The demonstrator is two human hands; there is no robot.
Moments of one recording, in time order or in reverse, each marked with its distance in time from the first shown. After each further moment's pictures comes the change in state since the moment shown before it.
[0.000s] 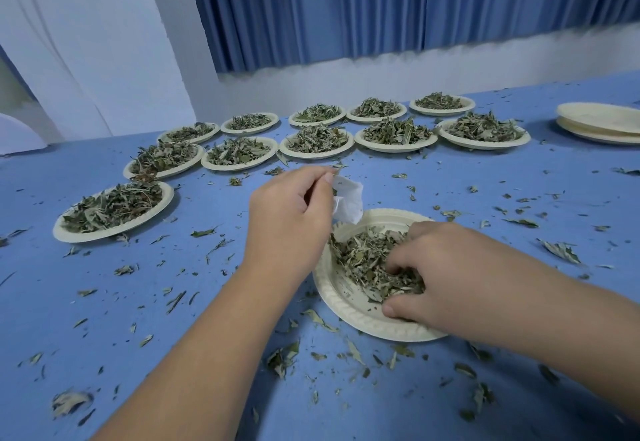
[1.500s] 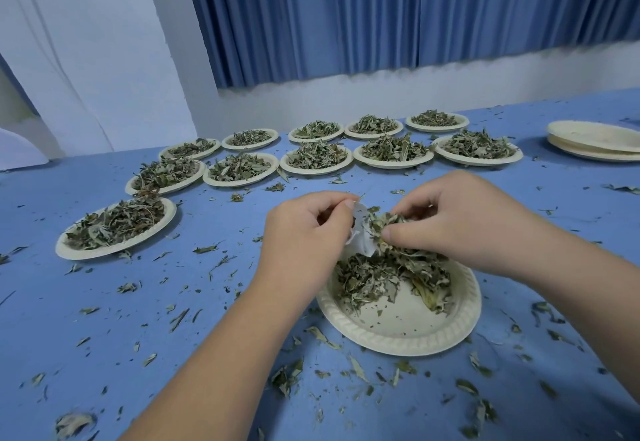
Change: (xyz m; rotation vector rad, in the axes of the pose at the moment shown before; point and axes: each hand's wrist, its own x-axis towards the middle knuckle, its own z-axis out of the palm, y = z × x) left_hand -0.001 0.014 -0.001 -0.240 -0.174 -0.200; right_hand 0.019 0.016 -0.035 0.606 0.292 0.057
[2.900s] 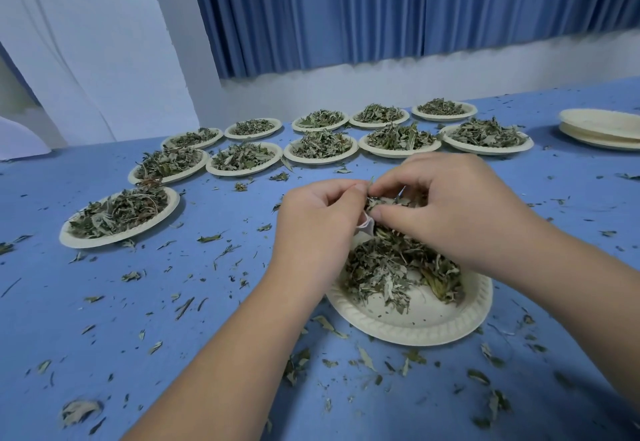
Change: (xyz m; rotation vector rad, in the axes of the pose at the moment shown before) left_hand -0.002 0.004 0.006 -0.241 -0.027 -0.178; right_hand 0.006 -0.005 0.018 -0.073 0.202 -0.270
